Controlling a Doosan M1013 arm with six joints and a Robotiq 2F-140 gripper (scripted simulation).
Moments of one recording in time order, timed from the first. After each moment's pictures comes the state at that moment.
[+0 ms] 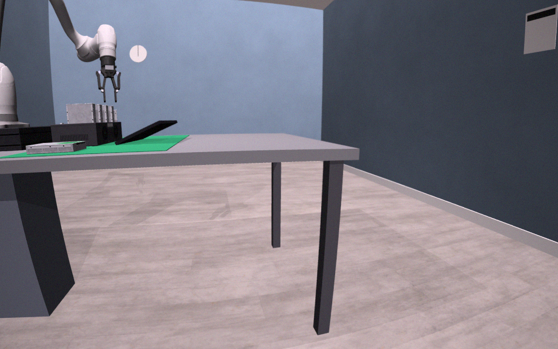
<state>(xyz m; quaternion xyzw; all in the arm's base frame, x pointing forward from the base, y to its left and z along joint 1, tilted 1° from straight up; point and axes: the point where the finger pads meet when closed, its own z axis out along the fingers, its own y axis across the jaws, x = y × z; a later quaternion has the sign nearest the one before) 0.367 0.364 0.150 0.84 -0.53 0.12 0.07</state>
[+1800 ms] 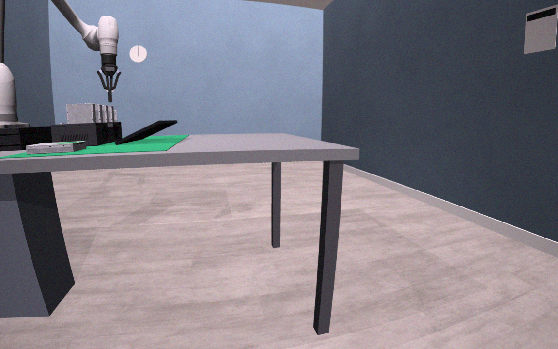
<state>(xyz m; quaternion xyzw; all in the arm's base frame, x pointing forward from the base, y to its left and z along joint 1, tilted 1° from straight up) 0.367 0.364 0.151 0.85 -0.53 0.00 0.00</state>
